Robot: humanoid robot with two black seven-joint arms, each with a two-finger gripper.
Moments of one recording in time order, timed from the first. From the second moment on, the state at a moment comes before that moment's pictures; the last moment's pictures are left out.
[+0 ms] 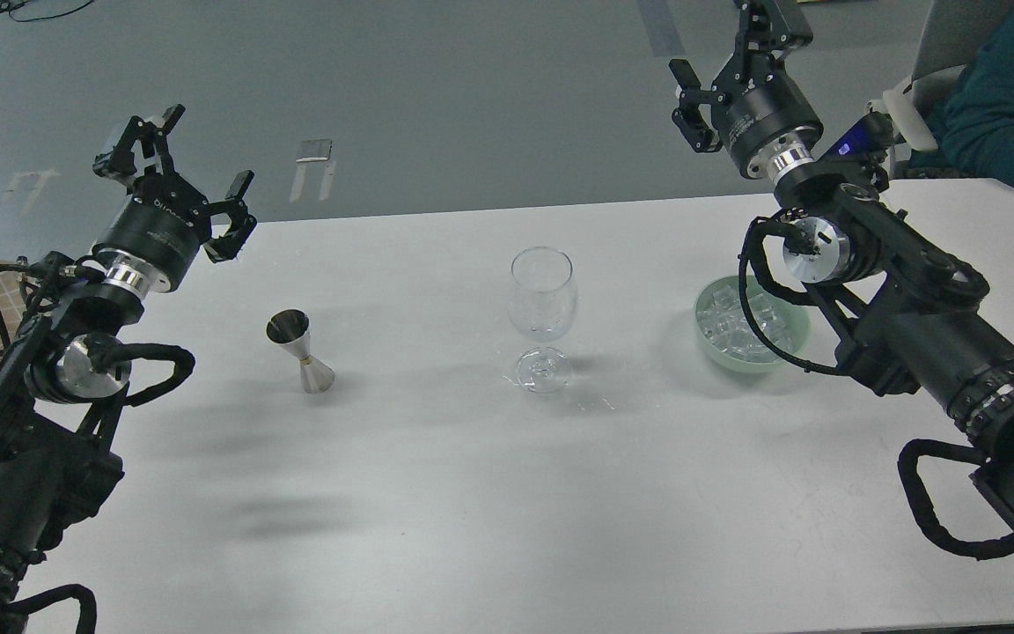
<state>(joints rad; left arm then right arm) -0.53 0.32 -1.36 -0.87 0.52 -0.40 -0.11 0.92 -0.07 0.92 0.60 -0.48 0.19 0.39</state>
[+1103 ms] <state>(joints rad) -0.51 0.32 -1.37 -0.91 0.44 -0.39 -0.06 0.92 -0.07 0.92 0.60 -0.48 0.18 0.38</state>
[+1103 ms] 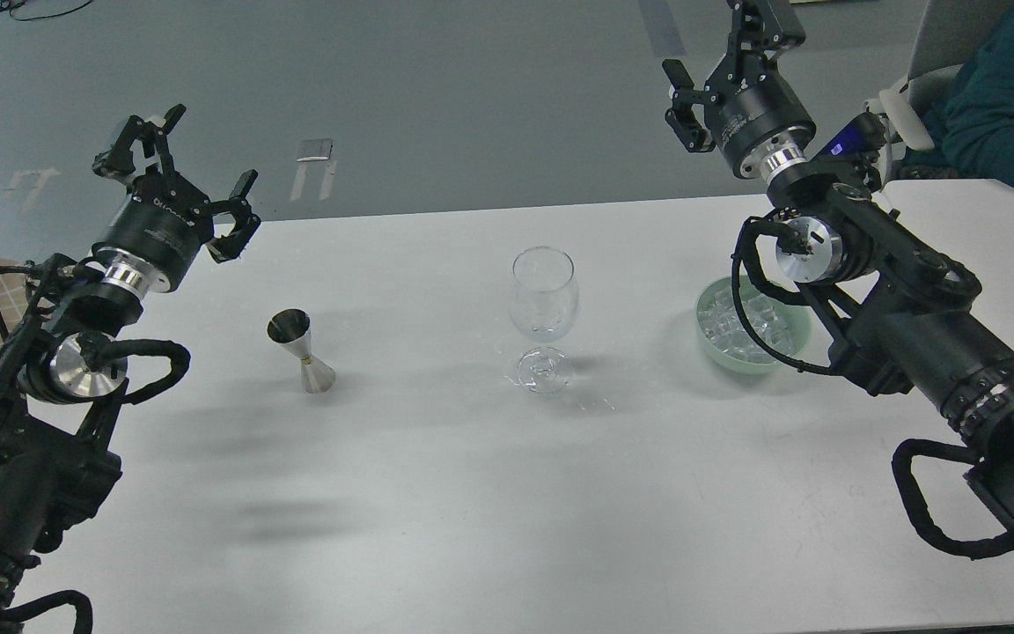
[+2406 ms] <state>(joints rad) -0.47 0.34 -1.38 -1.00 0.36 -0.39 0.01 0.93 -0.07 0.92 0.61 -0.48 0.19 0.39</state>
